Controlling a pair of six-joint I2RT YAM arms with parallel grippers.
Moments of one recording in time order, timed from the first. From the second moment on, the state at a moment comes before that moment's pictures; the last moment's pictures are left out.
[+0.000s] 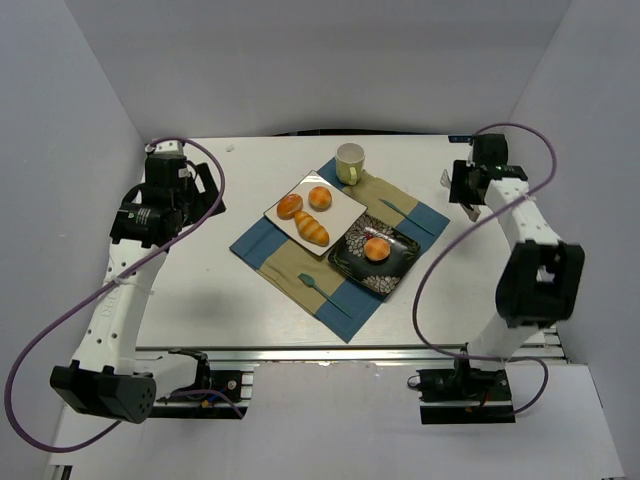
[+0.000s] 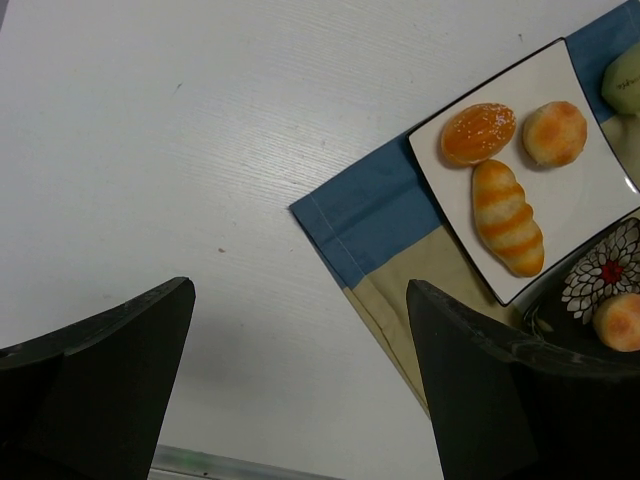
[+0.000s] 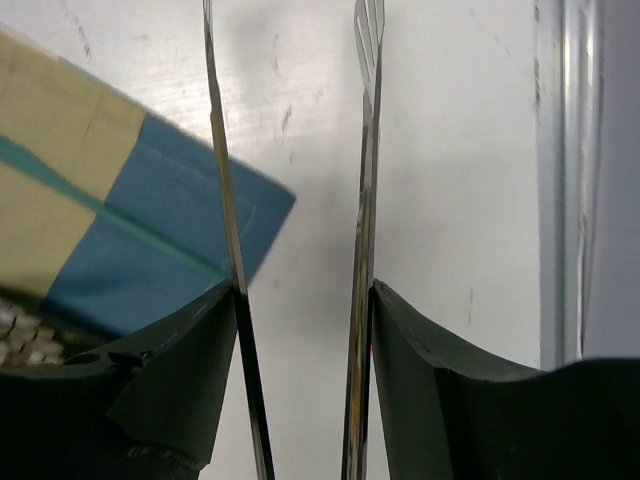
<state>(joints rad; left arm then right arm) -0.17 1.16 1.38 -0.90 -0.24 -0.39 0.00 1.64 1.38 -0.62 0.14 0.04</state>
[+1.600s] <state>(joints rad) -0.17 1.20 1.35 -0.85 -0.23 -0.38 -0.05 1.27 1.26 -0.64 -0.20 0.26</state>
